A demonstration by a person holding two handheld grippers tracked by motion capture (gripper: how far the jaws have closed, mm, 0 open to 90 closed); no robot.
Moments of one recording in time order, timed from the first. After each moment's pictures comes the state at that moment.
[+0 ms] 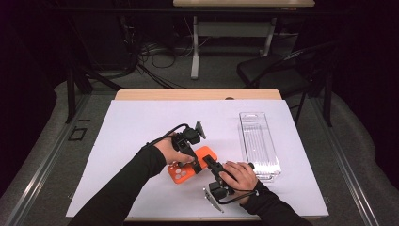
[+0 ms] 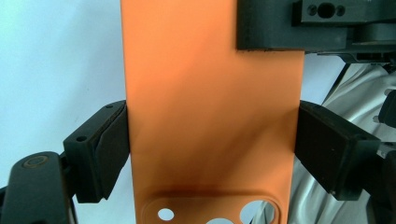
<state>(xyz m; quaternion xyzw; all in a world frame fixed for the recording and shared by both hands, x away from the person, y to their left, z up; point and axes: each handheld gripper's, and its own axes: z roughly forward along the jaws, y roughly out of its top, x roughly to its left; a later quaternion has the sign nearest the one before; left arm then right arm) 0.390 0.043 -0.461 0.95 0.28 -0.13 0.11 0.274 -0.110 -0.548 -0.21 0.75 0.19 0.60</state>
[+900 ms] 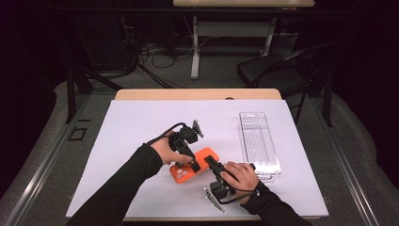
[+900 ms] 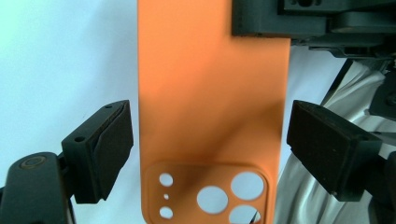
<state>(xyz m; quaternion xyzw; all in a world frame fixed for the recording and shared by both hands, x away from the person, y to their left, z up) 0.386 0.051 -0.453 0.94 0.28 -0.12 0.13 0.275 -0.112 -0.551 -0.21 0.75 0.18 0.60</state>
